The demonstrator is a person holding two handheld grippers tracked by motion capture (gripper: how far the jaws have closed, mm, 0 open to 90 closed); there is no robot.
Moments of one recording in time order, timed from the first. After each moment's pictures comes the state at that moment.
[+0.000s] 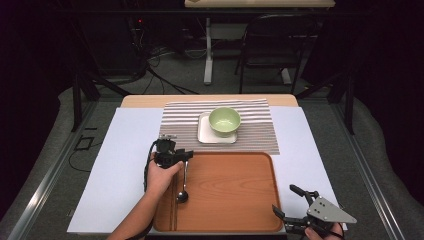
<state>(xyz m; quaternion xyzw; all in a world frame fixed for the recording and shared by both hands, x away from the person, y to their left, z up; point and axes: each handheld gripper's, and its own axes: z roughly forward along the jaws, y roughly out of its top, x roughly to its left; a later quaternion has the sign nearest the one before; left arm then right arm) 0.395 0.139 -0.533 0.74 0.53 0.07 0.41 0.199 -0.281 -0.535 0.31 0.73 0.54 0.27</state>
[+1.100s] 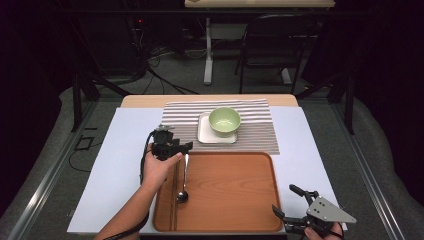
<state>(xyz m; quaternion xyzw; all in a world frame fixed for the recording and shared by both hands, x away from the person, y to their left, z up) 0.403 0.140 -0.500 0.74 0.52 0.10 0.41 0.200 -0.281 -0.535 0.32 0.73 0.54 0.27</state>
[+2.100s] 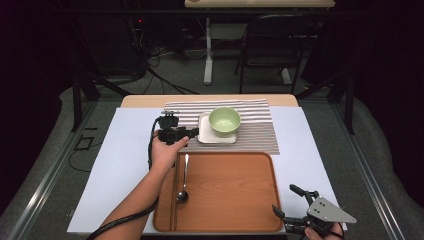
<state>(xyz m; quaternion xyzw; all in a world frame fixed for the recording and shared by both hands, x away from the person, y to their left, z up) 0.436 0.119 -0.475 0.71 0.55 0.08 0.43 0.199 -0.281 -0.535 0.32 0.73 0.54 0.27</state>
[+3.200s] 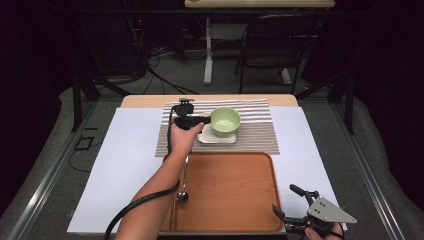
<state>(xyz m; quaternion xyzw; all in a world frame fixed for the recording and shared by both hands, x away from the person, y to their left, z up) 0.484 0.073 -0.475 0.70 0.58 0.08 0.41 0.199 -0.282 -0.535 0.31 0.73 0.54 0.28</state>
